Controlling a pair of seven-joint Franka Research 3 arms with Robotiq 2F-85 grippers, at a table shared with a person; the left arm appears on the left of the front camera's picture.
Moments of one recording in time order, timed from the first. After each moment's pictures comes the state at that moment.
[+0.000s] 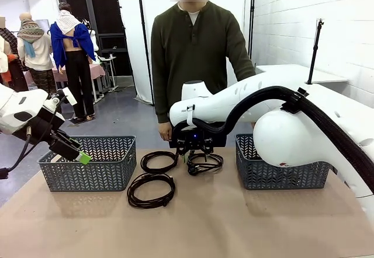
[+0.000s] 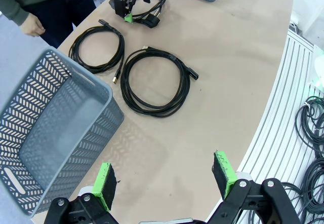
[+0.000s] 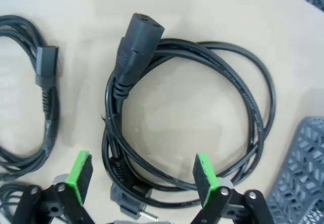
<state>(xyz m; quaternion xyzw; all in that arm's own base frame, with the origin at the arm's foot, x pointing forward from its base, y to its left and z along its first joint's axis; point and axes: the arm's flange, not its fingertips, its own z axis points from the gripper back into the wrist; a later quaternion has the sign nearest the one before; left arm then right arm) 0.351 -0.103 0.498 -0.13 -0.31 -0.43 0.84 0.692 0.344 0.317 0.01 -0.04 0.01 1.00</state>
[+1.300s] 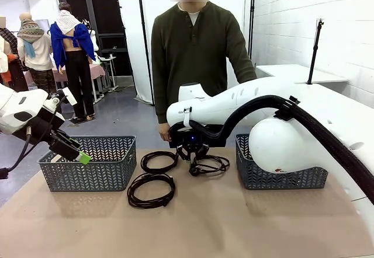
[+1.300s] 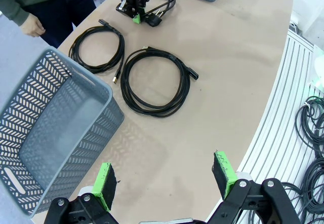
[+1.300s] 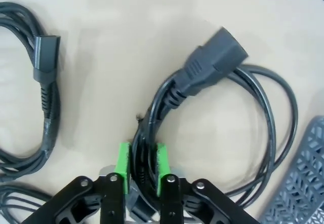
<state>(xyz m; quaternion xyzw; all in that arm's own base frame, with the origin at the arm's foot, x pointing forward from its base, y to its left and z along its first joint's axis) 0.351 -0.103 0.498 -0.13 -0.31 -0.43 0.84 0.694 0.353 0.308 0.00 -0.02 0.01 1.00</state>
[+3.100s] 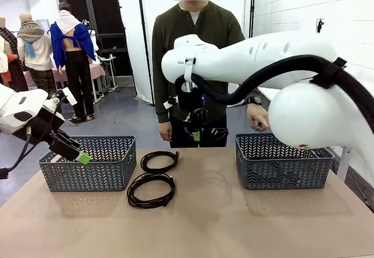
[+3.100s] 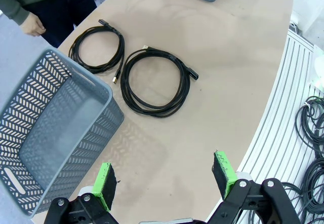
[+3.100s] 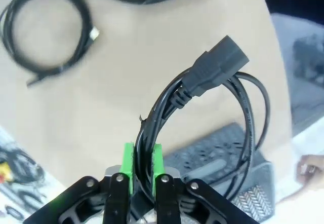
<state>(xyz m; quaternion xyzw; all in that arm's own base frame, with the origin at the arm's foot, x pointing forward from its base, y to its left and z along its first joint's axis) 0.351 -0.103 0.498 -0.13 -0.31 -0.43 0.84 0.637 0.339 0.473 -0.03 0.04 0.48 0.87</state>
